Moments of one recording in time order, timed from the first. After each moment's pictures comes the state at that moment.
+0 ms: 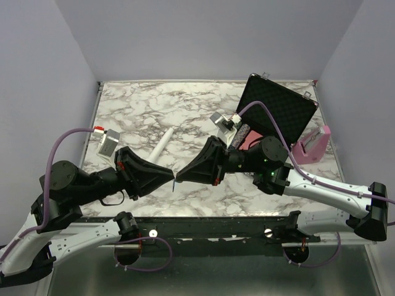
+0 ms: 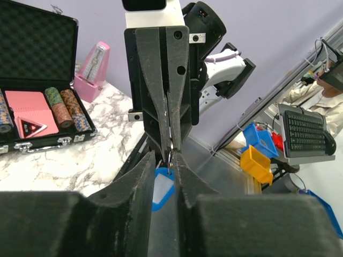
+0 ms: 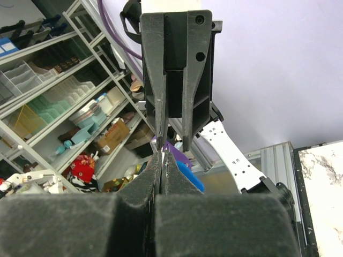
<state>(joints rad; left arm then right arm) -1.02 0.52 1.18 -0.52 0.21 -0.59 1.14 1.19 1.03 0.58 -0.54 0.80</state>
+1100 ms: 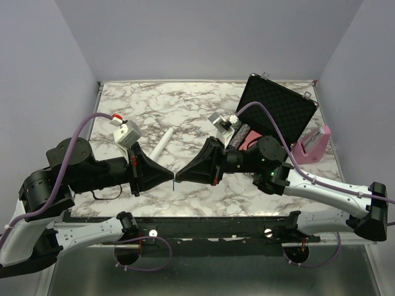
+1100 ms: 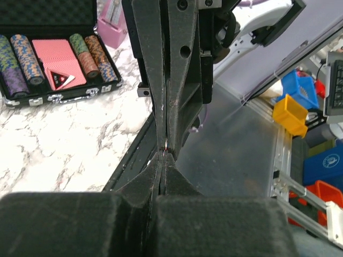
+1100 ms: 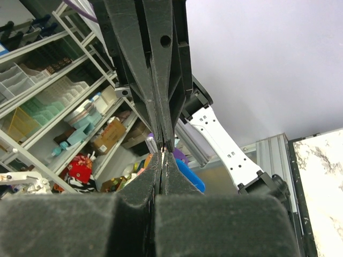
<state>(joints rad) -1.02 0.77 1.54 -0.93 0.23 -0.45 1.14 1.19 1.03 0.54 -0.53 0.79</state>
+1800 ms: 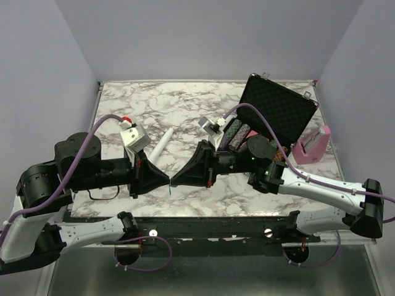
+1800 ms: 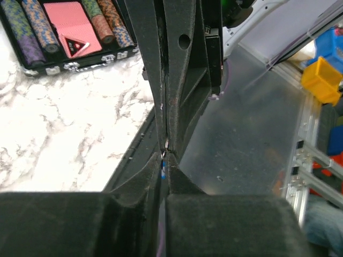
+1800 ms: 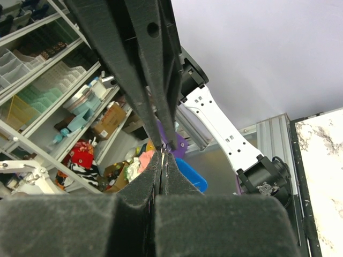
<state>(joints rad) -1.02 0.86 1.66 -1.16 0.24 -0.33 1.15 1.24 1.05 0.48 -0.57 0.78</state>
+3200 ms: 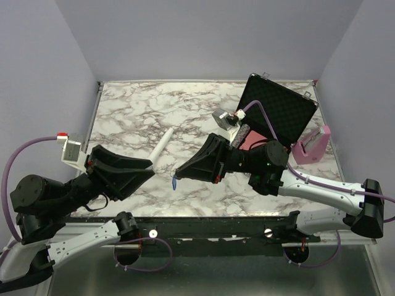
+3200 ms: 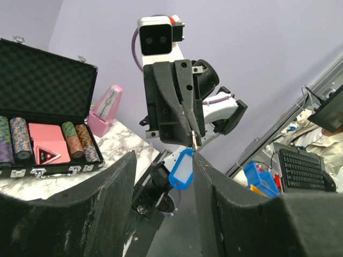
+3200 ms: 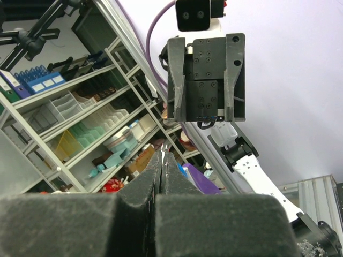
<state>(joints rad) -1.02 0.41 1.19 -0.50 0.06 -0.62 1.16 1.23 1.02 0.82 -0.49 0.97</state>
